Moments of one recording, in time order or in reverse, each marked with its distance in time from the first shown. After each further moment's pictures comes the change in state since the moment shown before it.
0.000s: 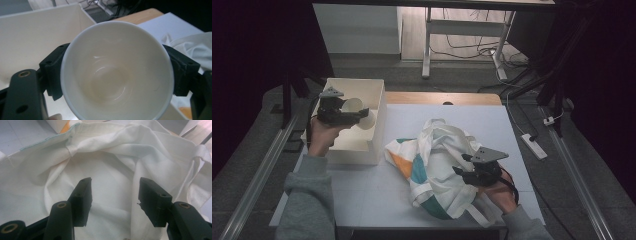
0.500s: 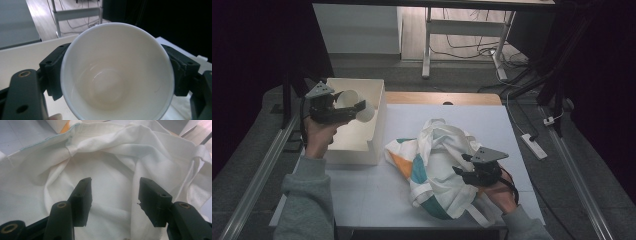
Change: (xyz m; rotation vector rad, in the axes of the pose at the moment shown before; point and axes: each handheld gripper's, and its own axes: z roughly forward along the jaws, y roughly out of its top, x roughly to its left) left arm -0.014 0.011 -0.030 -0.175 0.022 0.008; right arm 0.000 0.000 0.000 0.000 -0.002 -0.001
